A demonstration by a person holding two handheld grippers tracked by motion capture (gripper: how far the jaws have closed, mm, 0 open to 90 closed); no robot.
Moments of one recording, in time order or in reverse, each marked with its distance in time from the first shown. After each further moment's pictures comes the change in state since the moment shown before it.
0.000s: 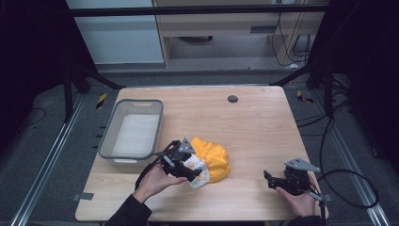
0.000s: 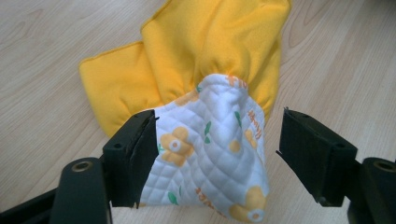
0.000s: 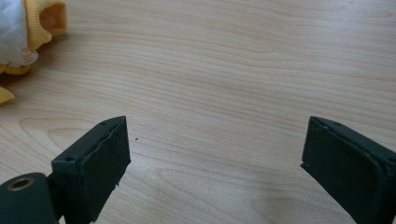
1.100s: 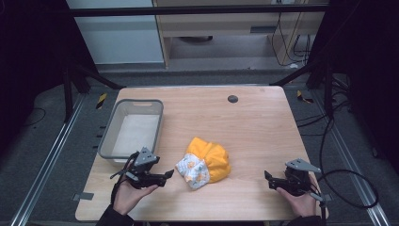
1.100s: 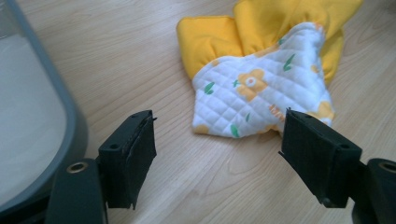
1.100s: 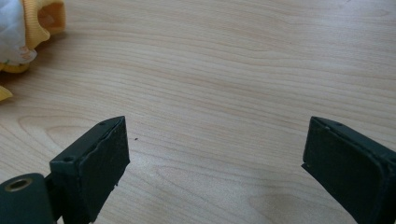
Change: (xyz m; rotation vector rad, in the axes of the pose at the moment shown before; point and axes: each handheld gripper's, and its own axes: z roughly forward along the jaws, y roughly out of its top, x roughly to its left) left arm 0.021 -0.094 -0.042 -0.214 0.167 -0.225; right arm -0.001 -0.002 -0.001 -0.002 -0.001 0.001
